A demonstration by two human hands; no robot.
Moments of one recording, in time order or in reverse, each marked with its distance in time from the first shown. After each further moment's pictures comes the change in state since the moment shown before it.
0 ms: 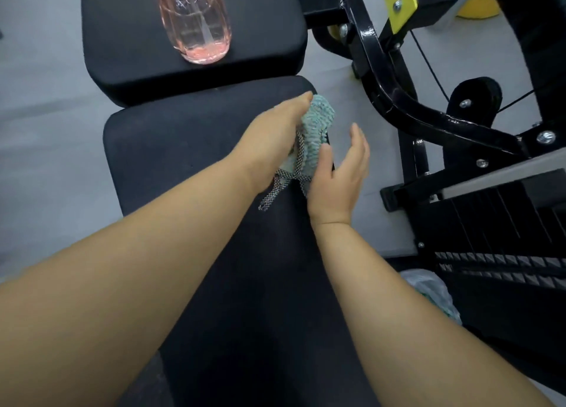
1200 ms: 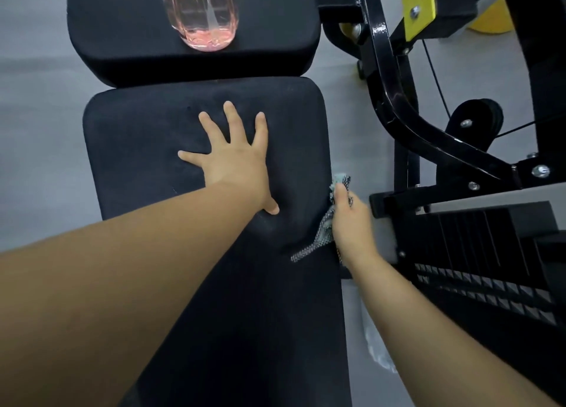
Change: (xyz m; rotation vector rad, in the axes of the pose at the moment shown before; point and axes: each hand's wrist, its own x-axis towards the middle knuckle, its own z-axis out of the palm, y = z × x) left_hand 0.020 -0.041 -0.022 1.586 0.138 -0.216; right_hand 0.013 0.045 -0.039 -0.149 -0.472 0.425
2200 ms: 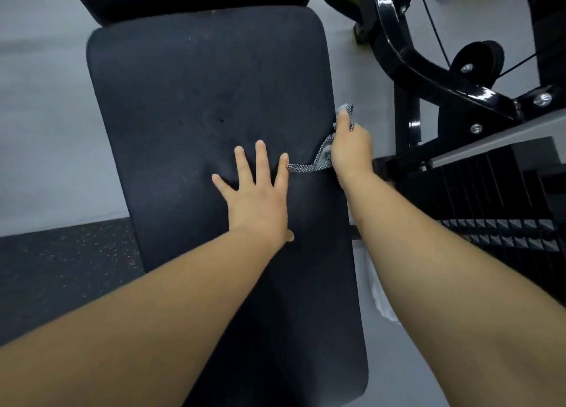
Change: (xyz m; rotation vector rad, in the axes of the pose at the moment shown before) left_hand -0.101 0.008 0.103 0.029 0.006 0.170; right_hand 0.005 -0.005 0.014 -0.082 0.152 -0.027
